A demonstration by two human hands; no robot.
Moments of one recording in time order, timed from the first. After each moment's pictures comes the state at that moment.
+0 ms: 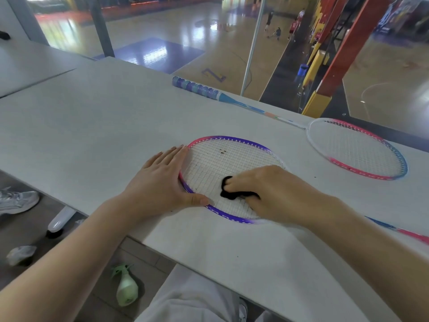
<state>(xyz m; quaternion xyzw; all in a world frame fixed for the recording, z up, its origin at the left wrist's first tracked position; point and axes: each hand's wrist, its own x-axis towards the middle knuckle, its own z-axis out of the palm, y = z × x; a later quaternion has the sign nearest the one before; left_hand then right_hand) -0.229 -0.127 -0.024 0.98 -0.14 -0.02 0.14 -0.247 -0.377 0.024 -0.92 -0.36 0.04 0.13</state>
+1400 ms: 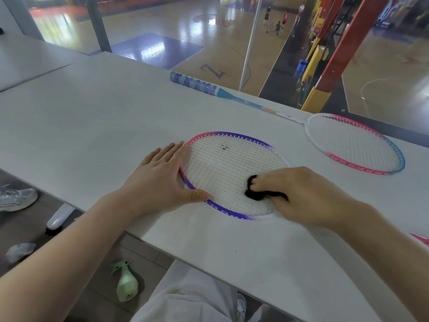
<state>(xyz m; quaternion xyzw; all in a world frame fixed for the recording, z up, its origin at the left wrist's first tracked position) -0.230 -0.127 -0.024 0.98 -0.15 -0.04 0.11 -0.261 -0.422 0.021 -0.94 -0.33 -0.02 0.13</state>
